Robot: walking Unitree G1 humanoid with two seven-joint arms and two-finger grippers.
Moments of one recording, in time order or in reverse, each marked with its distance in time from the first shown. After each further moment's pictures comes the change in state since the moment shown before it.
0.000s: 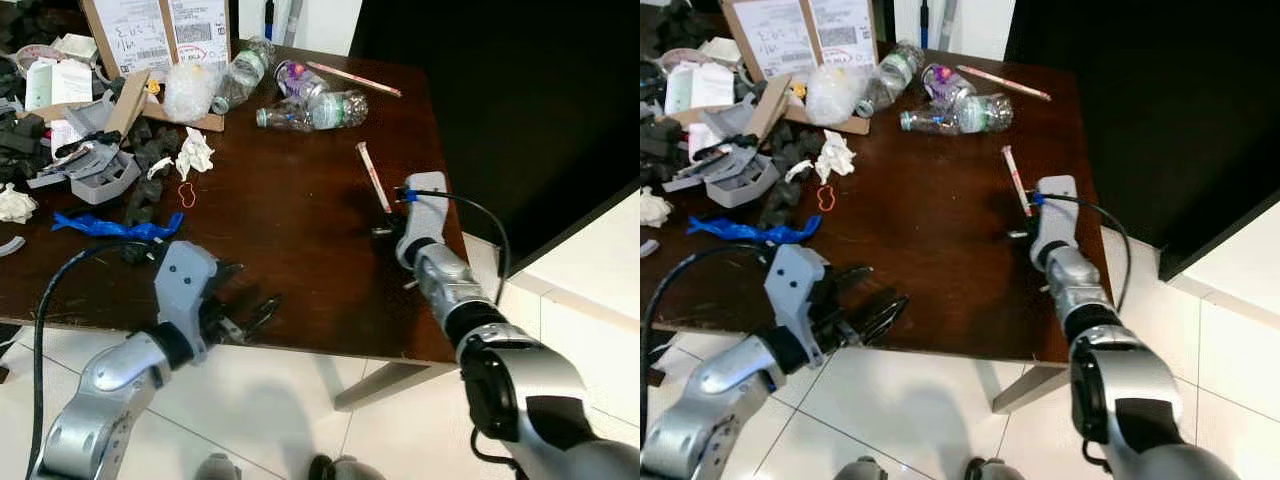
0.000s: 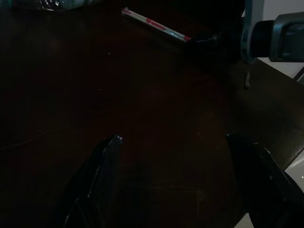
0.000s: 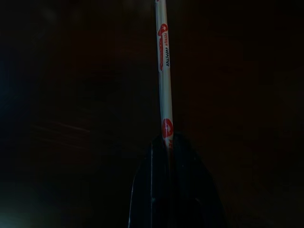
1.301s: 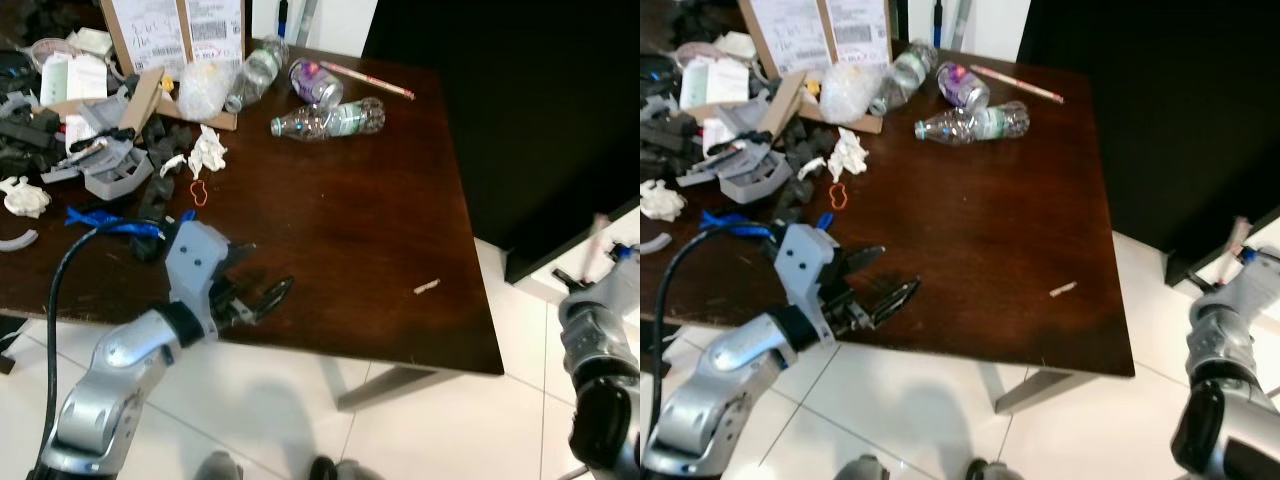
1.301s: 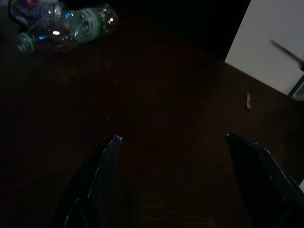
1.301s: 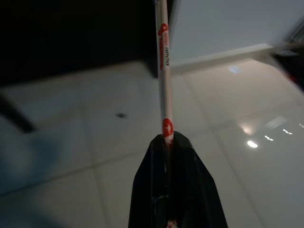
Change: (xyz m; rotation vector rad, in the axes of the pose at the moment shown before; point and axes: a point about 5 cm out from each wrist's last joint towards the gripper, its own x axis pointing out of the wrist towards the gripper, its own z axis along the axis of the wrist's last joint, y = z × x) left arm 0.017 0.002 0.014 0.036 -0.075 -0.040; right arm -0.118 -0.184 -0.059 0.359 -0.110 -0.863
